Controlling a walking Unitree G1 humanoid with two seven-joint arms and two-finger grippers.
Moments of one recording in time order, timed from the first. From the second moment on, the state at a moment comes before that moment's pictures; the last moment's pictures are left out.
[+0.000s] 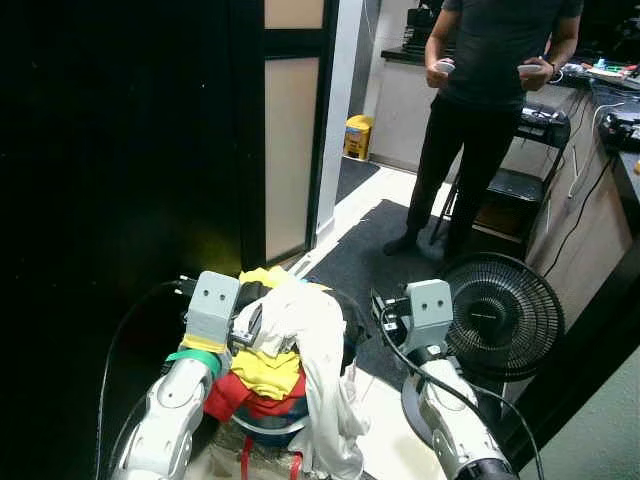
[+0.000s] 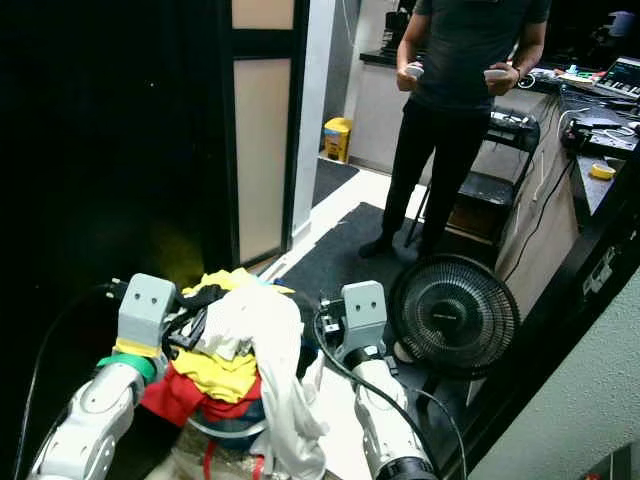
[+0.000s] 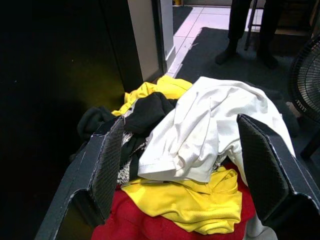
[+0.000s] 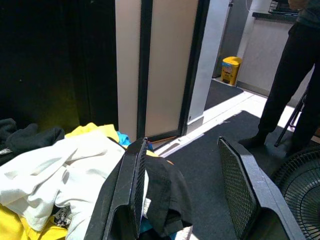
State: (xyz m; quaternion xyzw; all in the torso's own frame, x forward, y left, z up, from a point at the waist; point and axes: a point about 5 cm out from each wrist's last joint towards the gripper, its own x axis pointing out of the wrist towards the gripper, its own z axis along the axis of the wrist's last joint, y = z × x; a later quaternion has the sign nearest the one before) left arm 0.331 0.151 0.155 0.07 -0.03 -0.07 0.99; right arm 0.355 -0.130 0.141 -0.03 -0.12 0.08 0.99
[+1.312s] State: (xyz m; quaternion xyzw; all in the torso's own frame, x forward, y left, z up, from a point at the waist) left arm 0.331 0.151 0.156 0.07 -0.03 -0.07 0.99; right arm 0.355 -0.130 0.141 -0.03 -0.12 0.08 0.99
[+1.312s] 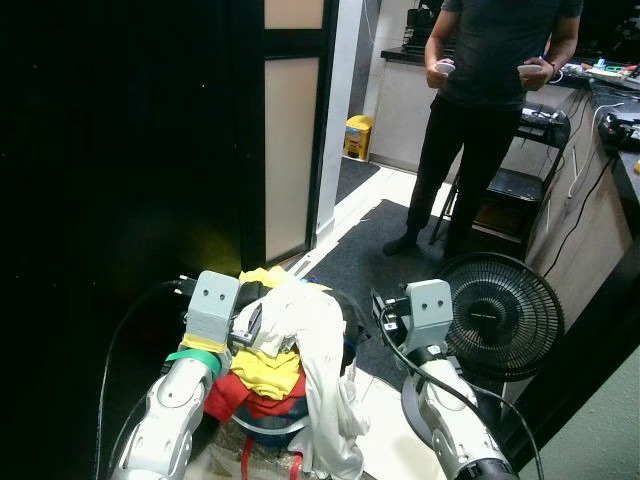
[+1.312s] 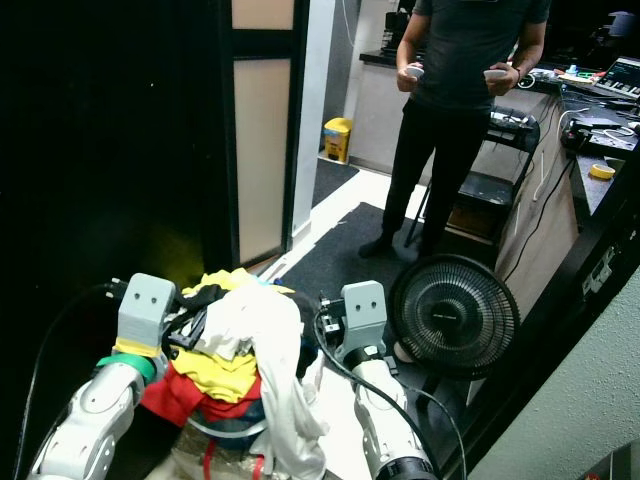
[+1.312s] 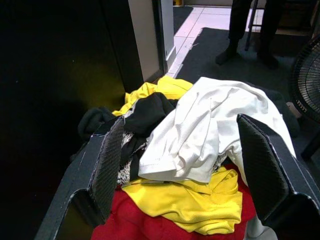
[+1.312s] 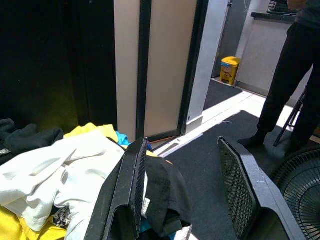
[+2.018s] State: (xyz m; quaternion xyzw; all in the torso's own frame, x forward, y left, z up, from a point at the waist) left arm 0.334 0.151 0.158 0.07 -0.03 -0.07 0.99; right arm 0.355 -0.130 0.141 -0.03 -0.12 0.08 0.99
